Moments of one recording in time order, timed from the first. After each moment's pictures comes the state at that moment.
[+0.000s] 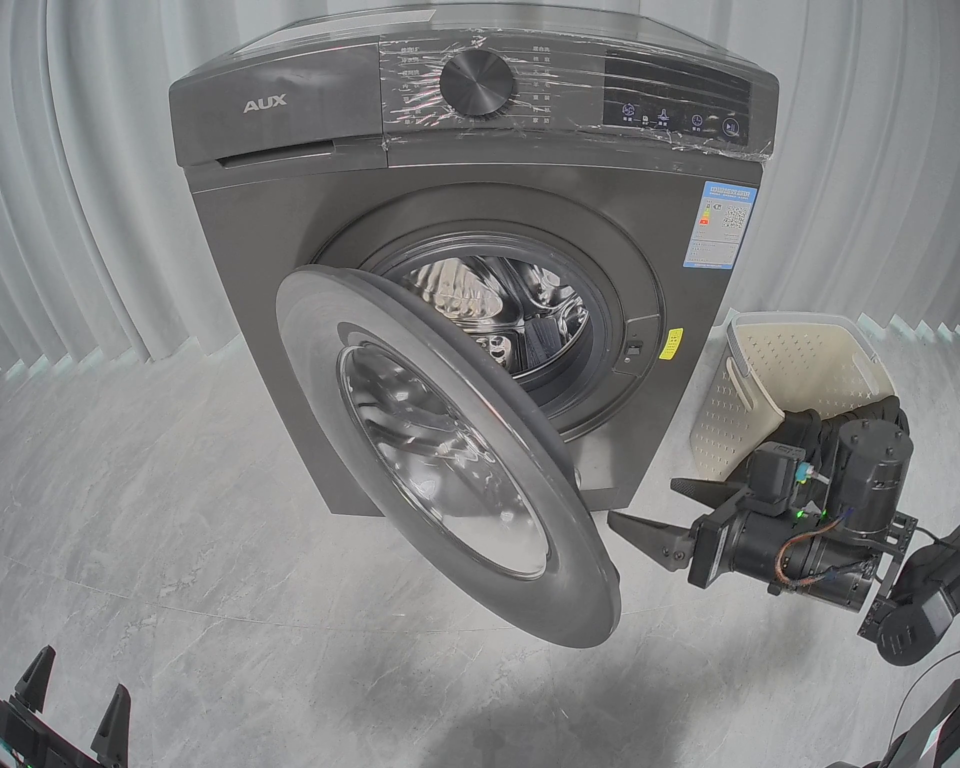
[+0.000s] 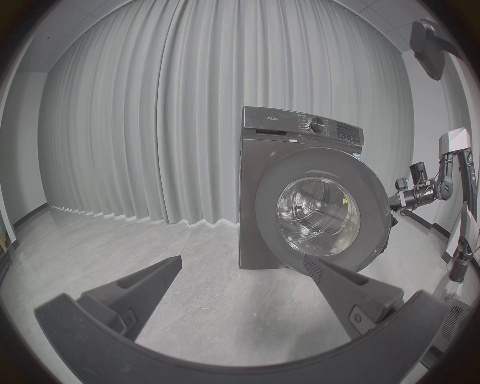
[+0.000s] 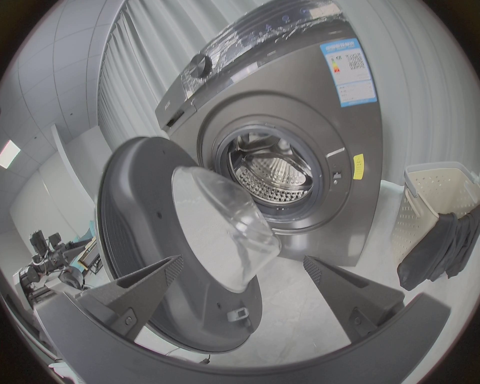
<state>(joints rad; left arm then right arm) 0.00 0.02 -0.02 0.00 -0.01 -0.03 0.55 1.68 -0.41 -1.07 0.16 0.20</state>
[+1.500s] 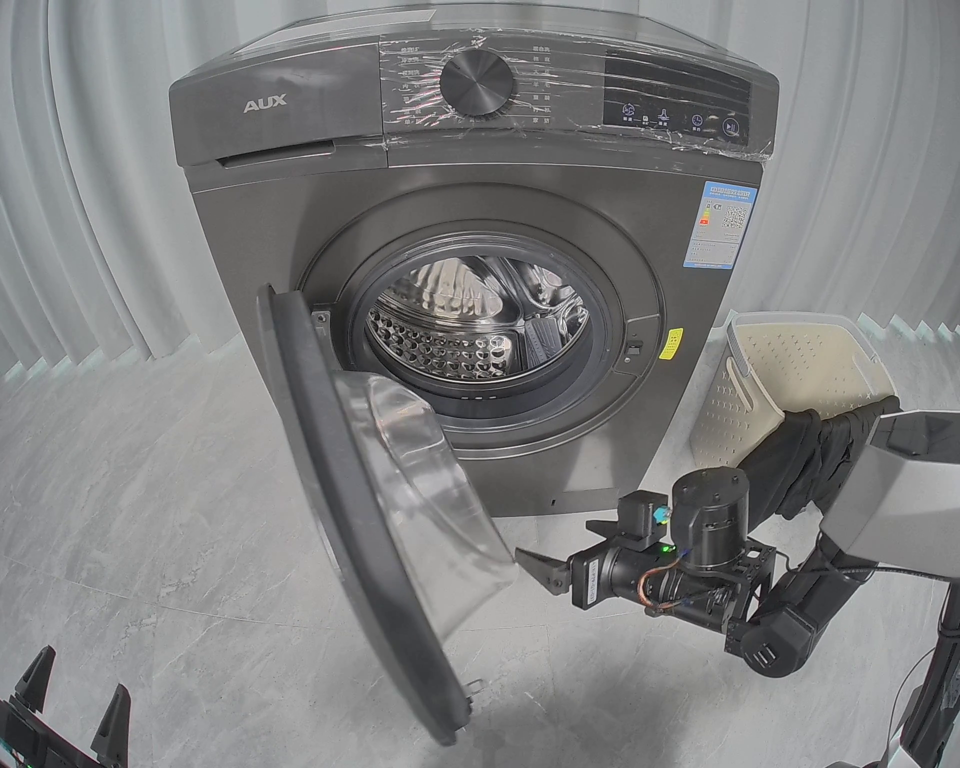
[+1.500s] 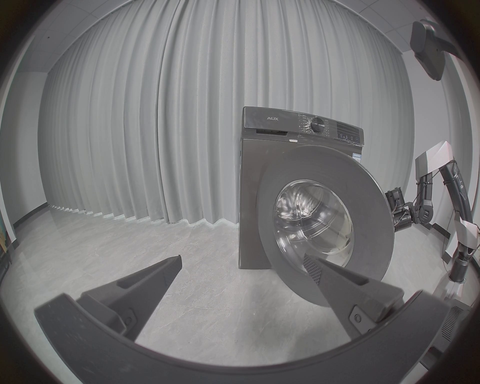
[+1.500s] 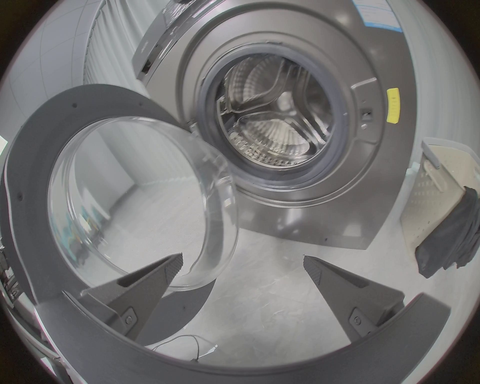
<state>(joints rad) 0.00 0.02 -0.02 0.00 -0.01 -0.03 0.64 2.11 -0.62 -1.16 0.03 0.20</state>
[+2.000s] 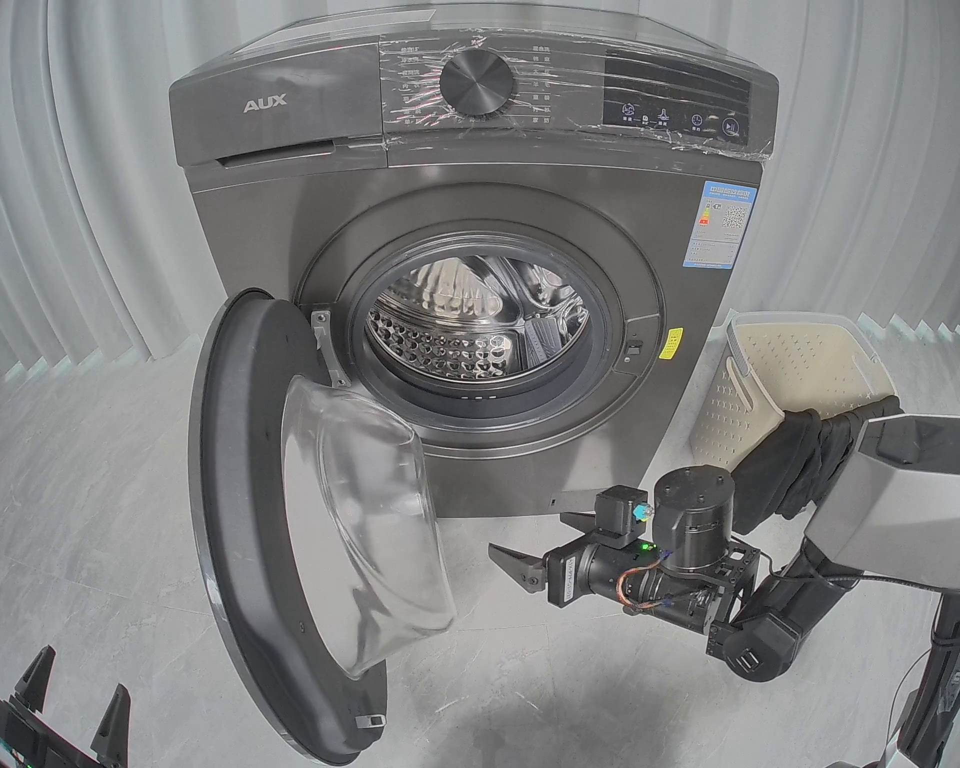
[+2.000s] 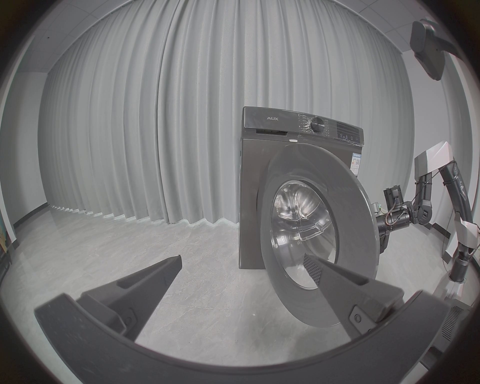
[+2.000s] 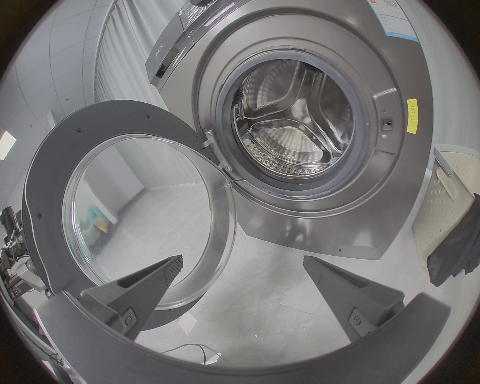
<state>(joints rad) 0.00 0.02 -0.02 0.00 -0.01 -0.03 0.69 2.13 -0.67 -1.19 0.04 0.20</state>
